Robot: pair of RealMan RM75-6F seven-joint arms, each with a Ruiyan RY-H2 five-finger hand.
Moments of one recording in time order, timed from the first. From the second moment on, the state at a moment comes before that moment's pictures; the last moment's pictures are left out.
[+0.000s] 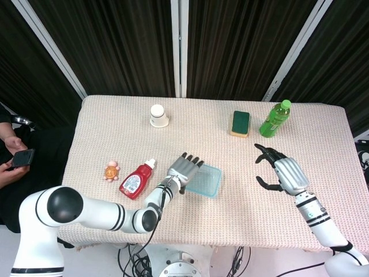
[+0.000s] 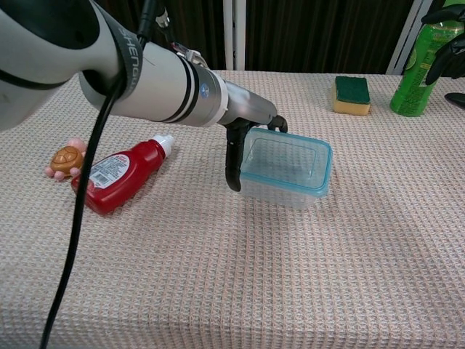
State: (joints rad) left arm -1.56 -1.63 -0.10 -1.57 0.03 0.79 0.85; right arm 0.44 -1.16 0.07 -1.62 -1.51 1.19 0.28
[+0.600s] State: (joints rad) left arm -1.55 -1.65 -0.09 -1.53 -0.02 0.91 0.85; right arm 0.49 -1.32 0.01 -1.56 -1.72 1.17 0.22
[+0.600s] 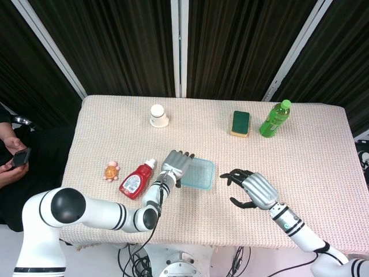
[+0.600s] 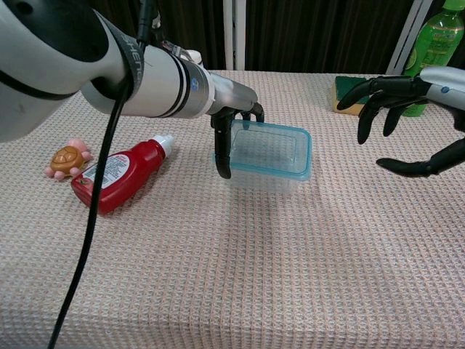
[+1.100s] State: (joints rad) left arm -1.52 -1.66 -0.12 -1.51 -0.09 0.93 0.92; right arm 0.57 -1.65 0.07 -1.26 -1.73 1.19 -0.03
